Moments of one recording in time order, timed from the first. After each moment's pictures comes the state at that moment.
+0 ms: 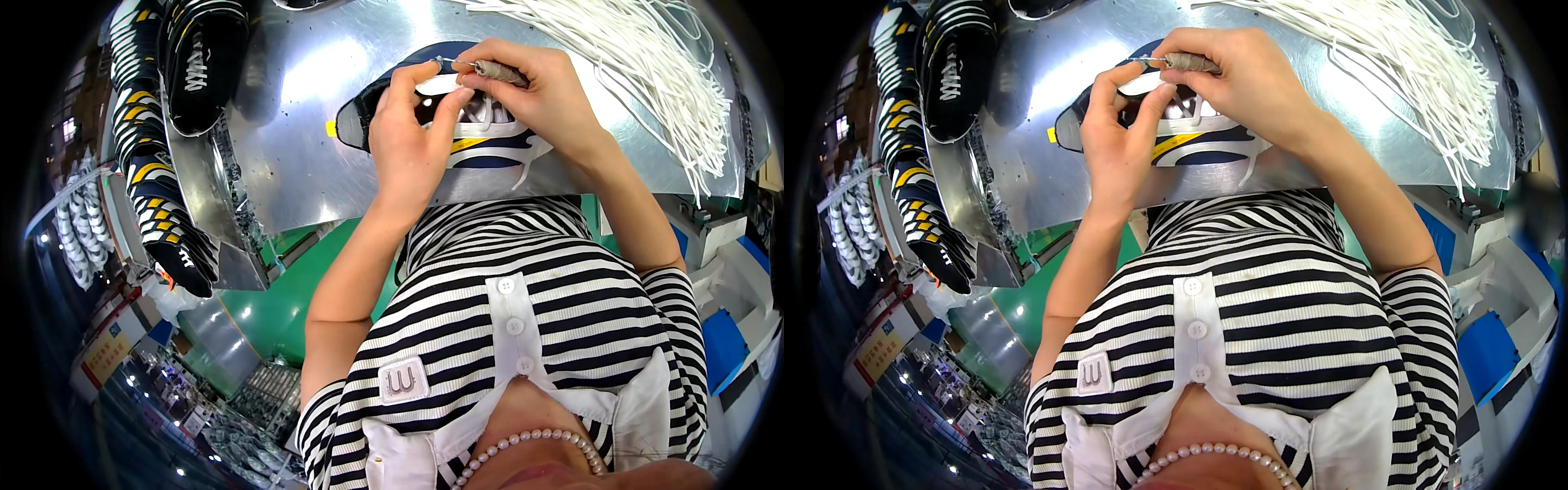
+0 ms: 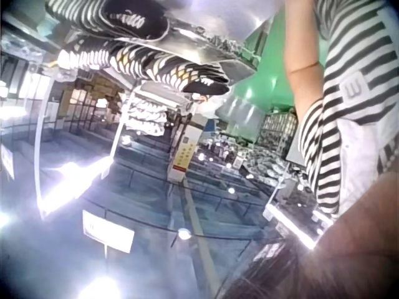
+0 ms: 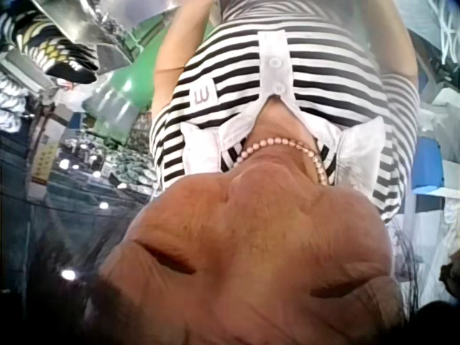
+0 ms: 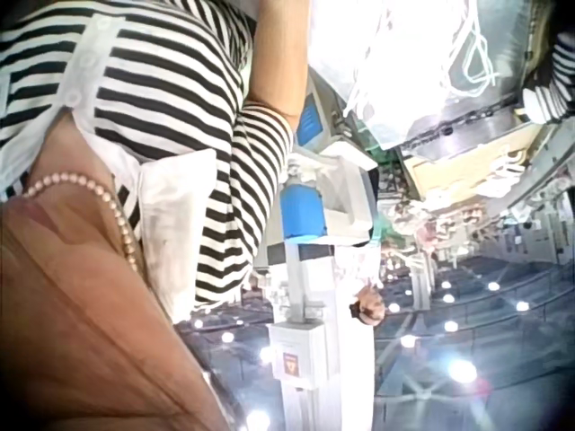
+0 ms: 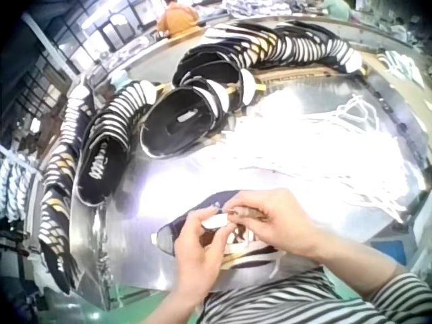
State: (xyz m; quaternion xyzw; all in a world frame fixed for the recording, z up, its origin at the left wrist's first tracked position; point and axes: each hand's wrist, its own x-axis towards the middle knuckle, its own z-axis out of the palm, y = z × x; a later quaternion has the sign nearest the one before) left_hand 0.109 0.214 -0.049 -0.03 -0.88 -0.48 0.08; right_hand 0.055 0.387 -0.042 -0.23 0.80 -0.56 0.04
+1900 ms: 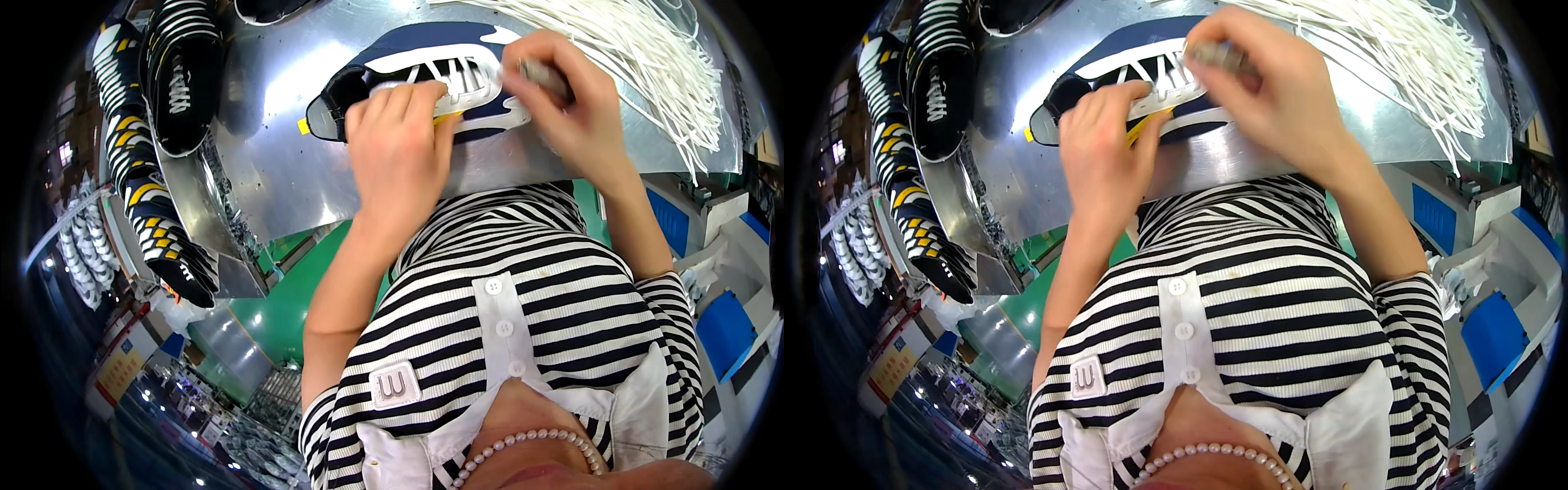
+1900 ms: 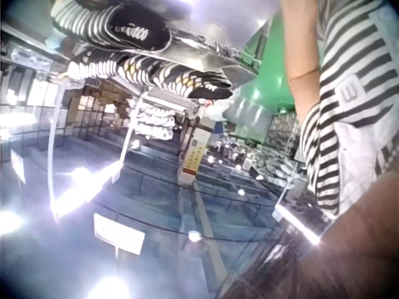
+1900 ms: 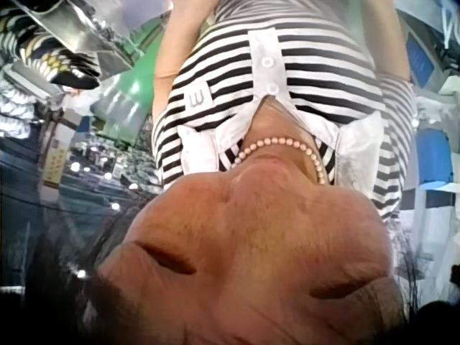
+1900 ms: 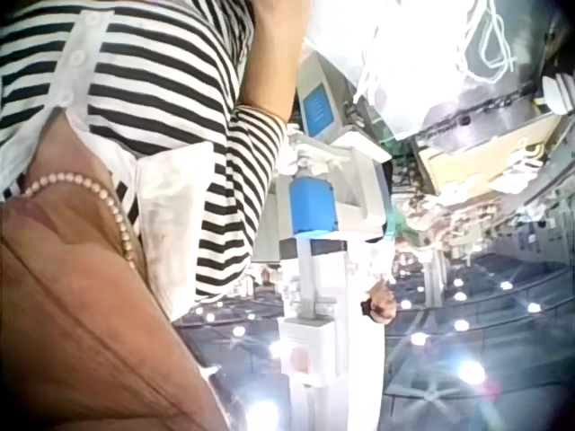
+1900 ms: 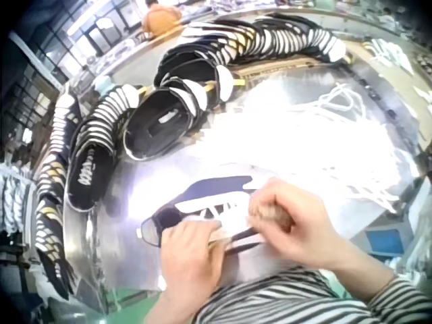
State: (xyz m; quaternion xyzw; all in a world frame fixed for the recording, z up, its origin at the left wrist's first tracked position) left_hand 0.117 0.237 -0.026 -0.18 -0.96 -0.19 0.10; right_hand 0.088 0.438 -0.028 -0.18 0.82 -0.54 -0.06
